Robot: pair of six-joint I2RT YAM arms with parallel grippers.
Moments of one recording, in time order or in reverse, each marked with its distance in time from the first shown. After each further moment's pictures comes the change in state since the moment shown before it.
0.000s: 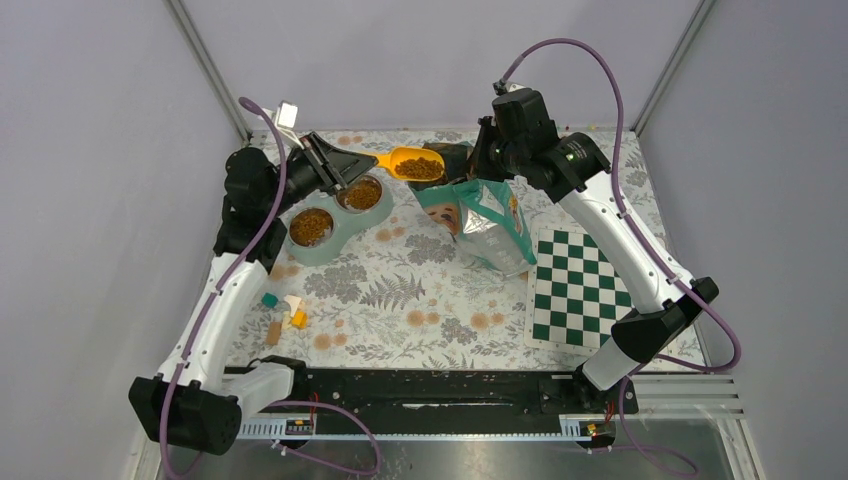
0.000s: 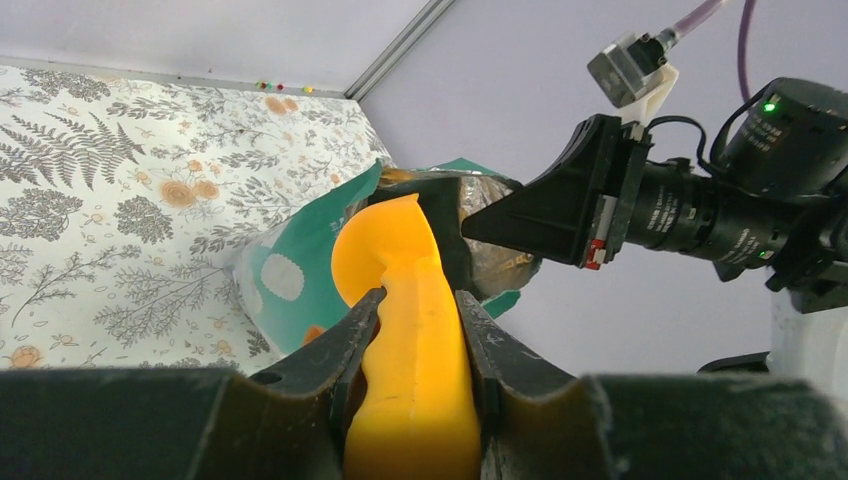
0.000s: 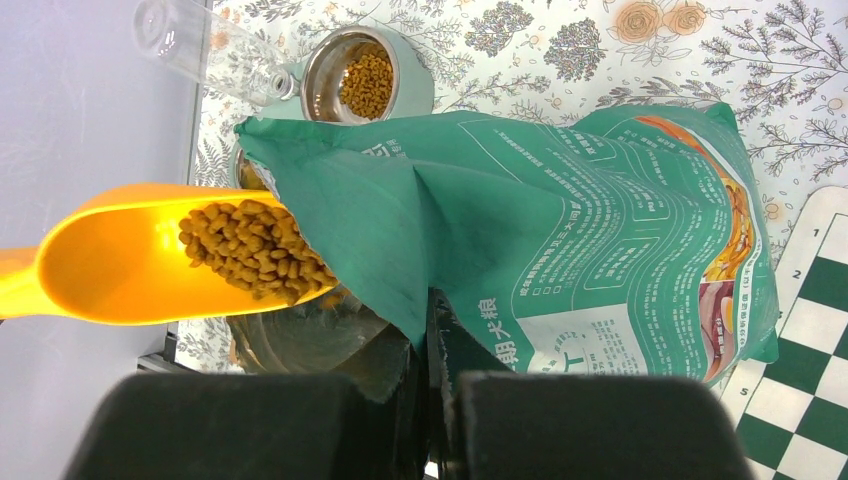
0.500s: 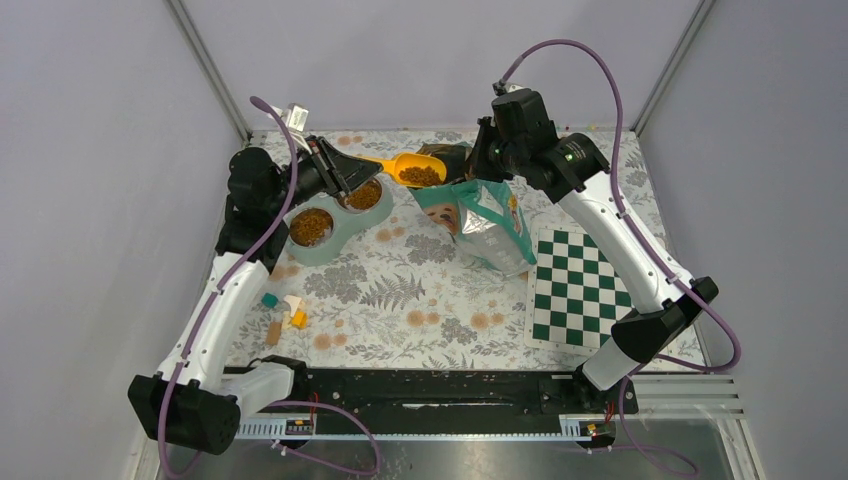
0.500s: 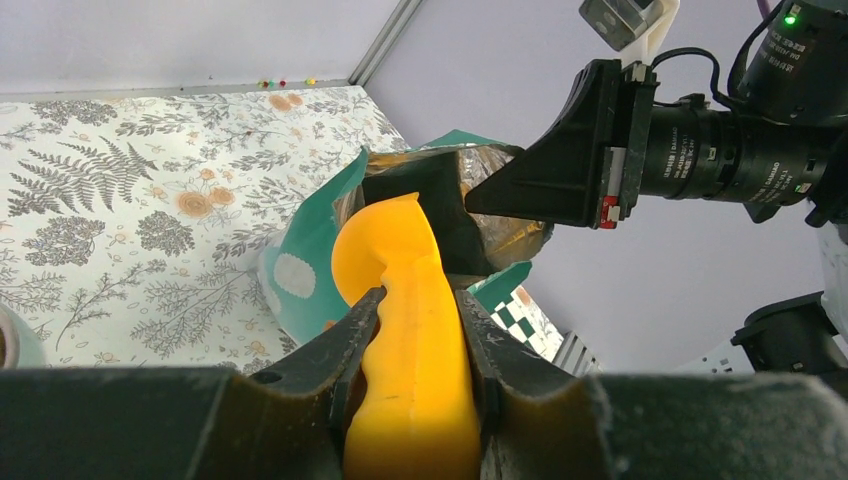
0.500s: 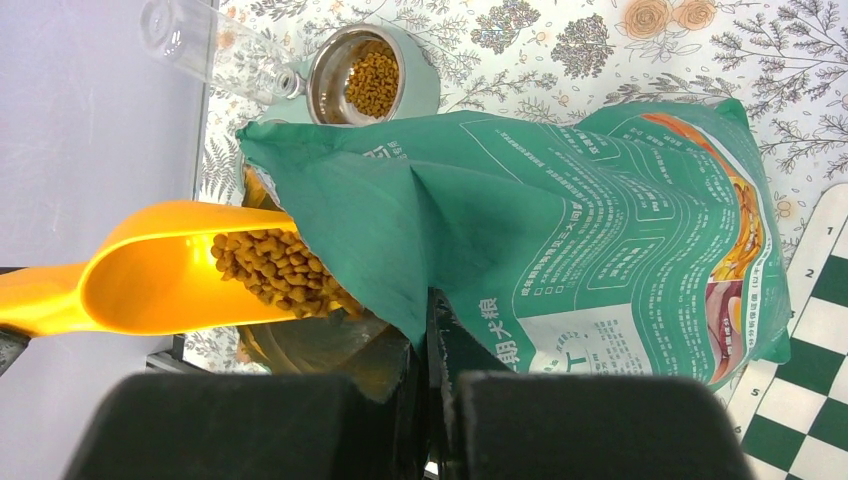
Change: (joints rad) left arm -0.021 0.010 0.000 -0.005 0.047 0.146; right arm 0.000 0.000 -0.007 0.008 -0.010 0.011
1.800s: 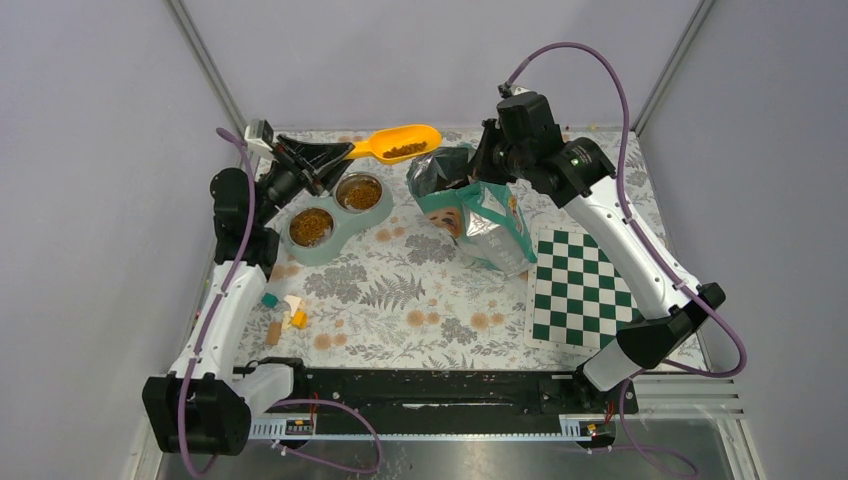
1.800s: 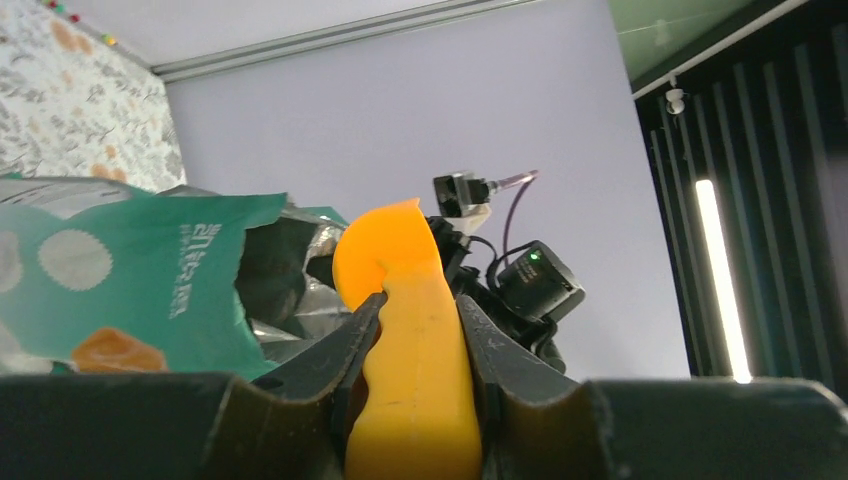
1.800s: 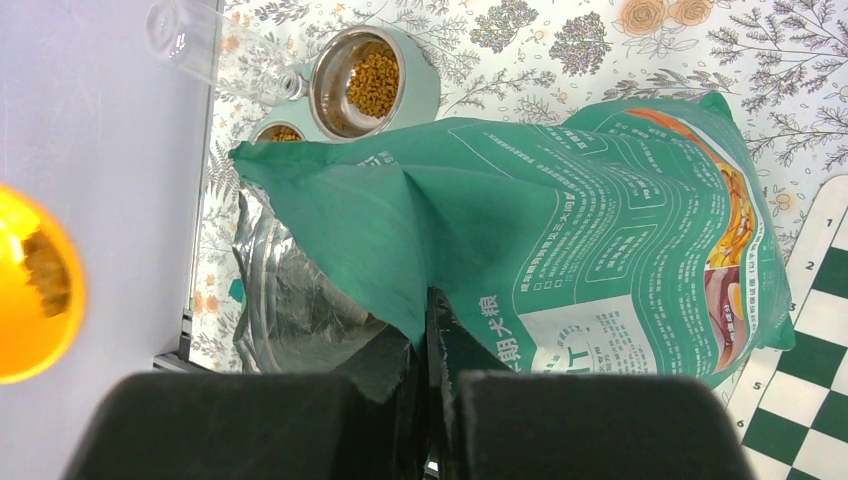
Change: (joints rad) left arm 0.166 -0.019 -0.179 0.363 0.032 -0.939; right arm -0.003 -0.038 -0.039 0.013 0.002 0.015
